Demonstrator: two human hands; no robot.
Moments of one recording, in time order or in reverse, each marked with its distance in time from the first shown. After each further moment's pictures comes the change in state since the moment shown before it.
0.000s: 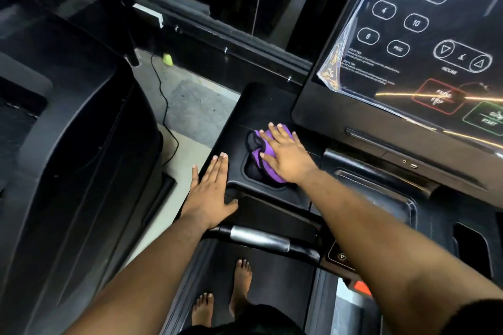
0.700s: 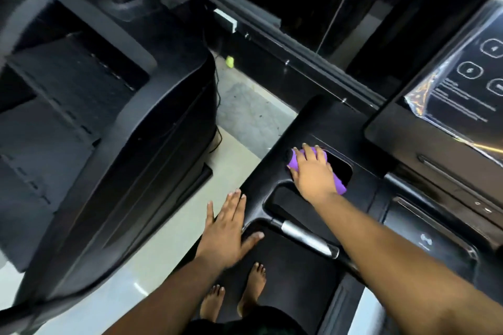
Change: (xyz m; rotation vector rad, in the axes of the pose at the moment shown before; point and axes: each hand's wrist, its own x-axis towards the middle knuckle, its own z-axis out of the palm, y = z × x) left_hand -0.142 -0.041 0.035 -0.033 0.047 -0.185; right_hand -0.003 -0.101 0.032 -0.201 0.049 0.092
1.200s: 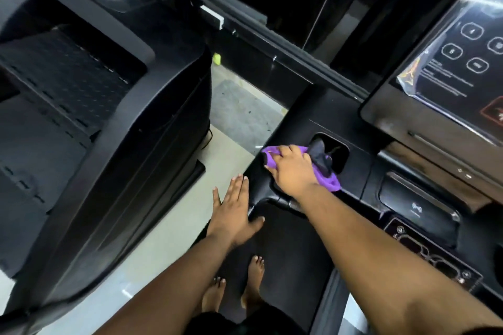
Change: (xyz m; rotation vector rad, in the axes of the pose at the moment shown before) left_hand -0.003 -0.004 -0.011 -0.143 -0.078 -0.022; right_hand -0.044 -0.065 0.003 -0.063 0.041 -0.166
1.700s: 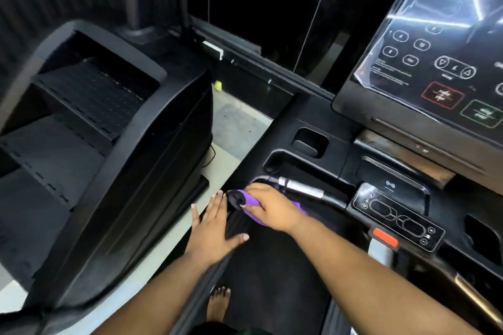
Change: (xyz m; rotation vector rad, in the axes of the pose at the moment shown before) left_hand -0.125 -0.026 0.026 0.003 0.143 0.031; right_hand -0.151 -0.057 -0.012 0.636 -0.006 -0.387
